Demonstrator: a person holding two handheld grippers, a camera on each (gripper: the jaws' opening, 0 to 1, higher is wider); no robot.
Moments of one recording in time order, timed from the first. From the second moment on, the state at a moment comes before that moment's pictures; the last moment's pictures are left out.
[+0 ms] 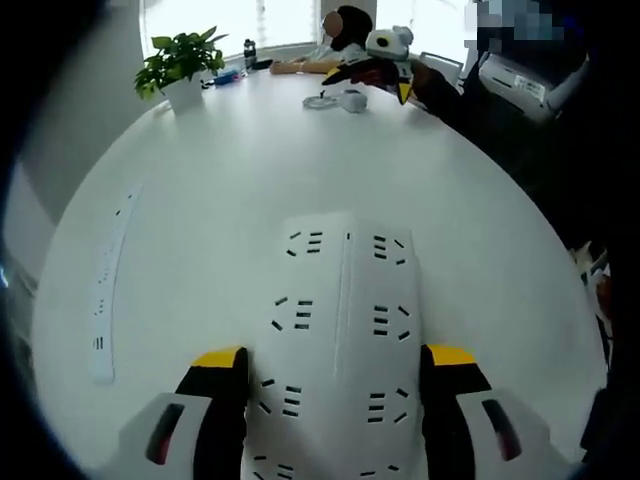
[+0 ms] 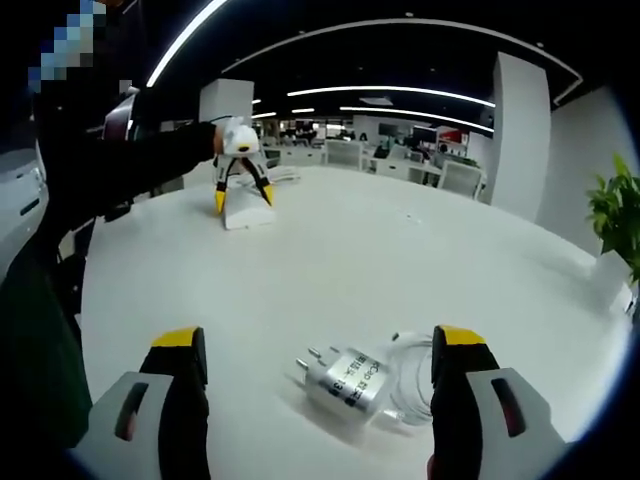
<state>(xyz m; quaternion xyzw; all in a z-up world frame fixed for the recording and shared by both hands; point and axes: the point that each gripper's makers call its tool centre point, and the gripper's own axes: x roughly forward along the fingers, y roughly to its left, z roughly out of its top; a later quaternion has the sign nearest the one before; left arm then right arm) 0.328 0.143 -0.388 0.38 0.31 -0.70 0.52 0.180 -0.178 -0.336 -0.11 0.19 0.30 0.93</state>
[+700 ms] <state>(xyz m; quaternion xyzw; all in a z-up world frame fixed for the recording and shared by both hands) 0.343 0.148 -0.386 0.36 0.29 -0.71 0.54 0.178 -0.175 -0.333 -0.12 0.18 0.30 0.93</state>
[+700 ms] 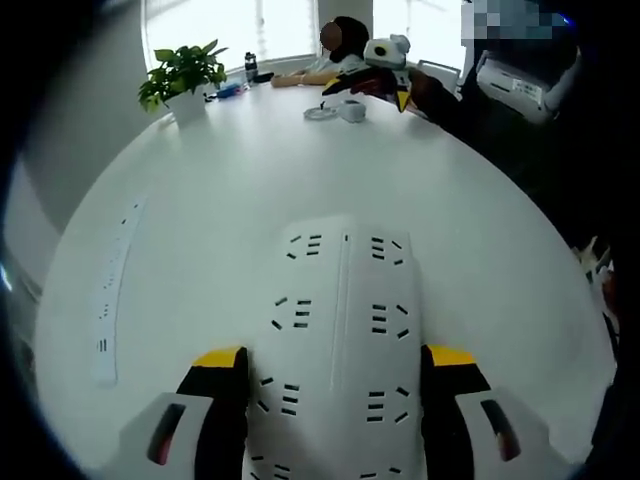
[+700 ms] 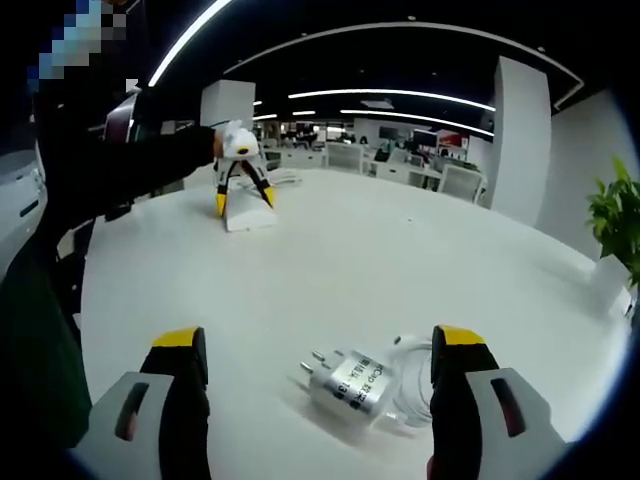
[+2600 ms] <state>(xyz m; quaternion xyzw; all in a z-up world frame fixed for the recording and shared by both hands) 0.337 0.130 -0.384 0.31 0.27 -0.70 0.59 0.178 -0.174 -0.332 -0.11 0.17 0.31 0.93</state>
